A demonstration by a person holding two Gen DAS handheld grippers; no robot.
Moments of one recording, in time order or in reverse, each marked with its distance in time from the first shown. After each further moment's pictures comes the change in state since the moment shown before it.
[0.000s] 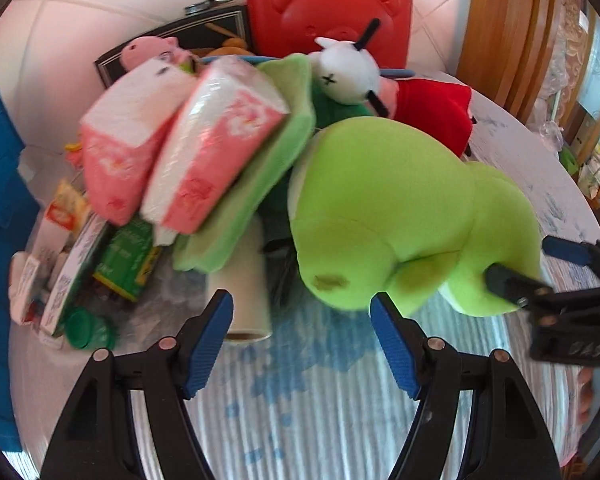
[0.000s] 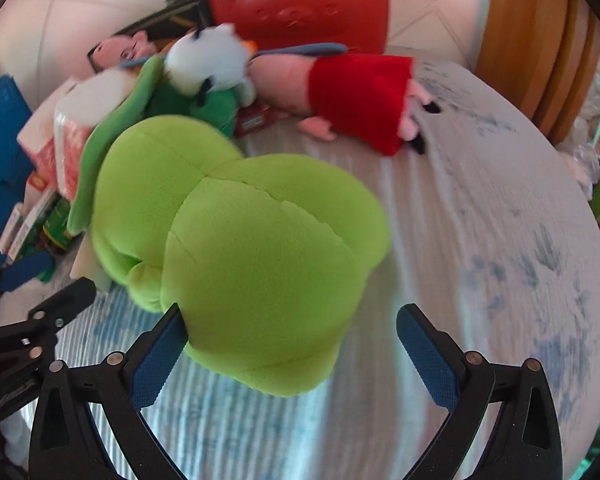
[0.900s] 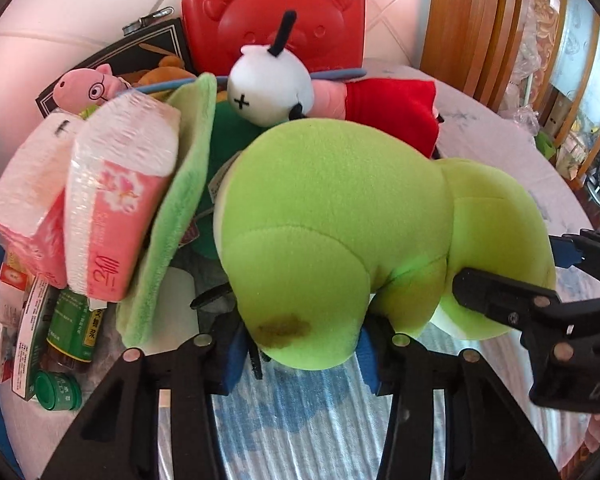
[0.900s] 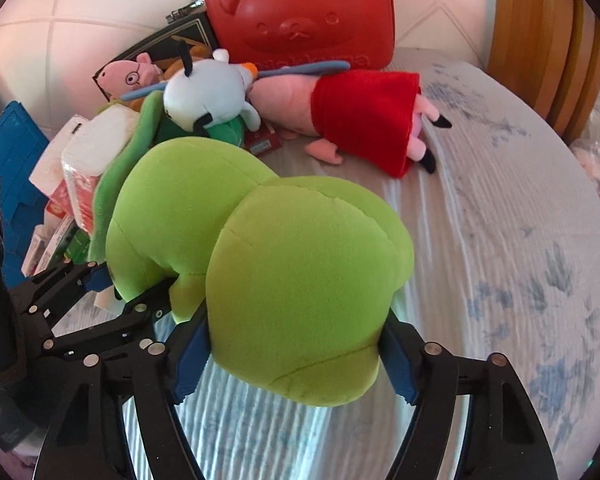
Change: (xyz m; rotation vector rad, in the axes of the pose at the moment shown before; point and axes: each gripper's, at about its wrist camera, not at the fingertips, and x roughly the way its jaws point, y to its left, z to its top) left arm 0.023 -0.035 0.032 0.081 -0.015 -0.088; right arm -0.006 -0.007 0.029 0.012 0.012 0.101
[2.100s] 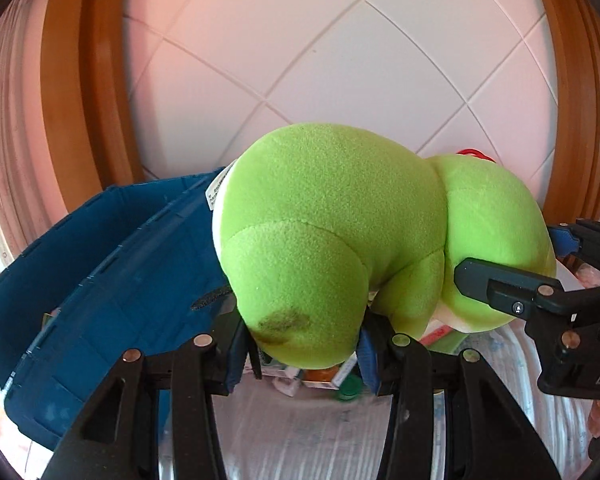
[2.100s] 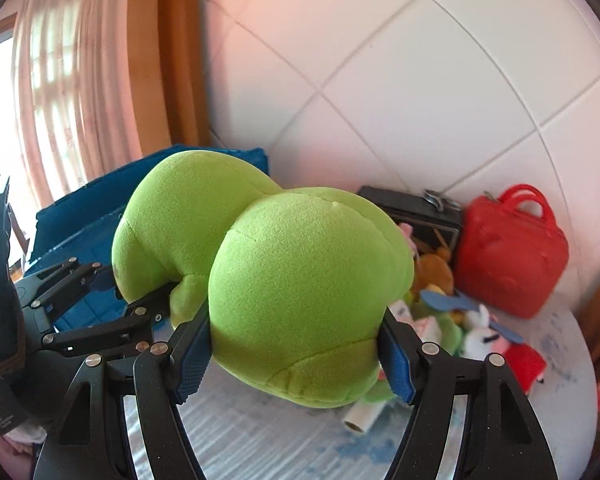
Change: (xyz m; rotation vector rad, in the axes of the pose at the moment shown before) left arm -0.320 0.217 -0.068 -0.293 -0.426 0.422; right arm -0.199 0.313 0.029 -0.524 -0.397 0.300
